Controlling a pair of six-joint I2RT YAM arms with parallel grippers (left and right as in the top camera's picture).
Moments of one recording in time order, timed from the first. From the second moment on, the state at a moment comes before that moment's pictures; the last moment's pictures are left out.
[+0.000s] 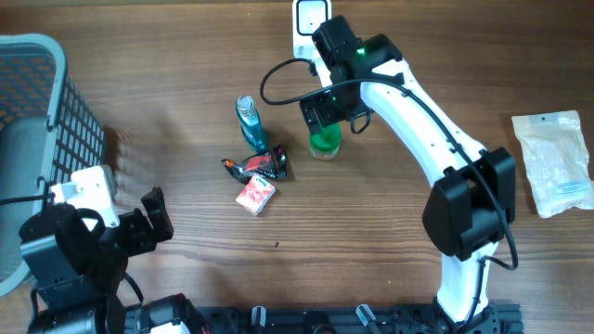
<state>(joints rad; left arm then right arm) 0.29 0.63 1.05 -1.15 0.09 -0.02 0.48 2.08 1.87 -1.17 -0.05 0.06</state>
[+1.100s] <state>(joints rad) 0.29 0.63 1.05 -1.15 0.09 -0.02 0.51 2.21 1.81 -1.17 -0.11 -0.06</state>
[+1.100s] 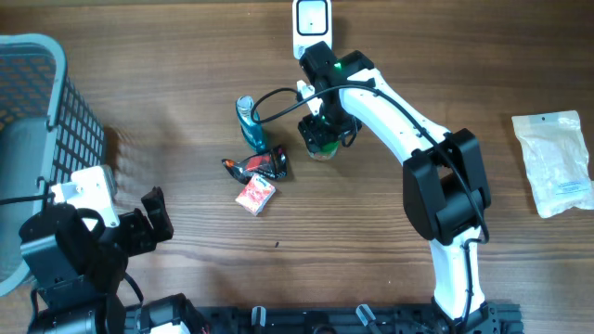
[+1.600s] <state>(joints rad) 0.29 0.63 1.05 -1.15 0.09 -0.02 0.51 2.08 1.82 -1.28 -0.01 0.00</state>
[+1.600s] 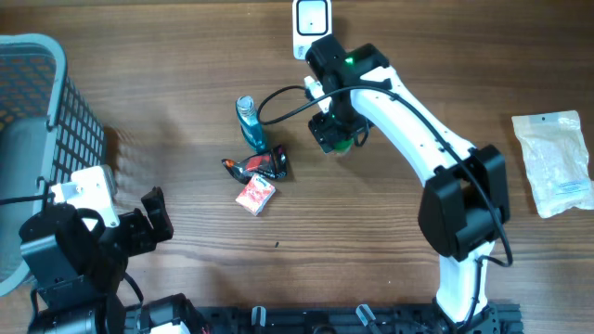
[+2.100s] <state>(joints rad) 0.27 0.63 1.05 -1.15 0.09 -0.02 0.51 2.07 1.71 -1.26 0.07 1.58</state>
